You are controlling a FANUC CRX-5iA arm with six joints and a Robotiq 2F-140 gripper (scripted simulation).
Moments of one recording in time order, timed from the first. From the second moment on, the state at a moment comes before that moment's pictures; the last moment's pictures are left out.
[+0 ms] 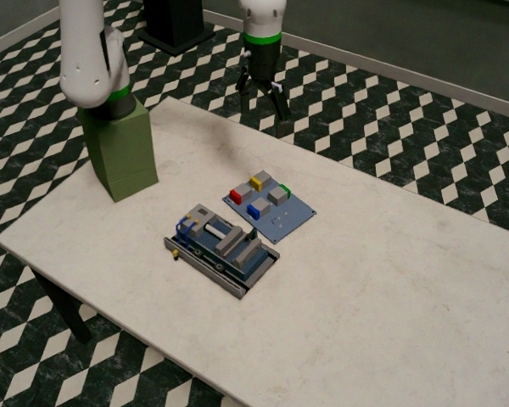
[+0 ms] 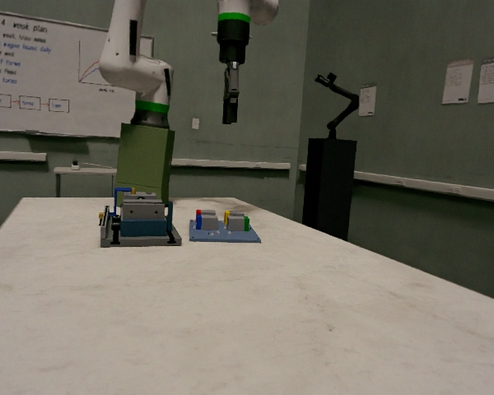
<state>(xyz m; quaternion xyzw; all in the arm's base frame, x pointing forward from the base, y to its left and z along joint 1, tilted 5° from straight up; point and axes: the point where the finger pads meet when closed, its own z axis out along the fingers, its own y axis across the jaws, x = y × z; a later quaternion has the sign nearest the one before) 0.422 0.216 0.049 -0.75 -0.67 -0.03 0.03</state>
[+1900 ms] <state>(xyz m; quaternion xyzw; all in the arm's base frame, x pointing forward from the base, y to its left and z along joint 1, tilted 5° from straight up) 0.420 0.208 0.040 -0.67 -0.74 -0.04 0.02</state>
